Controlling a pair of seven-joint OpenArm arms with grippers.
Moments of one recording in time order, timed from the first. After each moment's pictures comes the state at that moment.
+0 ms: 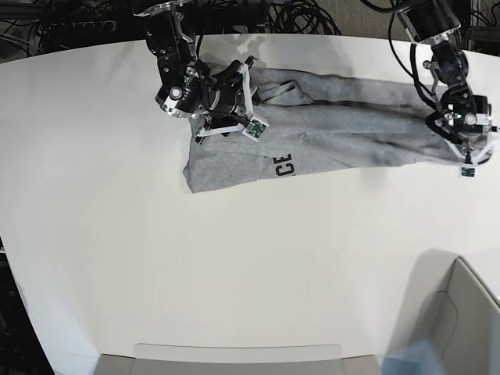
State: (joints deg) left arm 4.2 -15.4 -32.0 101.4 16.4 -21.7 67.3; right arm -9.0 -2.8 -14.5 100.6 -0.9 44.7 -62.1
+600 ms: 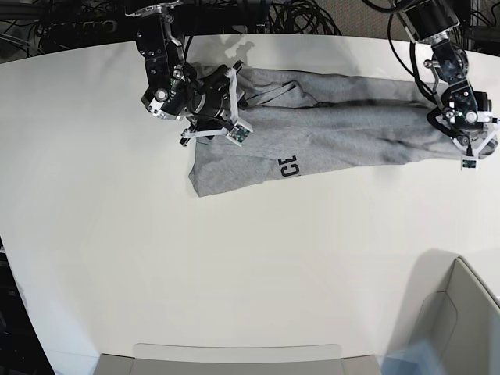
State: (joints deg) left arm 4.2 -15.3 -31.8 95.6 16.8 -21.6 68.1; right arm -9.1 -0.8 -10.5 100.5 0.0 44.3 -61.1
